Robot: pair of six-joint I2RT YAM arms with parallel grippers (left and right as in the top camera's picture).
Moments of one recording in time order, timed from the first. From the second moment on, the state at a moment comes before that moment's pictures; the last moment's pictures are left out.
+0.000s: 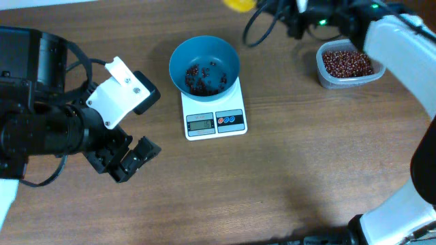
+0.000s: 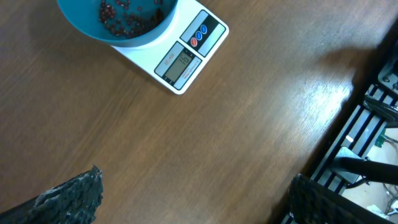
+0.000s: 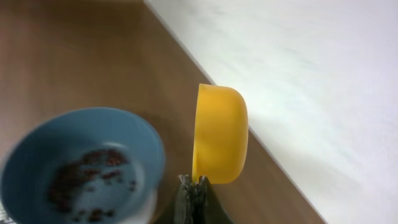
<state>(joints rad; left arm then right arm) -0.22 1.18 1.40 -1.37 0.37 0.64 -0.03 1.77 1.34 -0.09 -0.93 -0.69</state>
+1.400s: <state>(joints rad) -0.22 1.19 1.40 -1.37 0.37 0.64 -0.35 1.60 1.34 -0.76 0.05 -0.17</state>
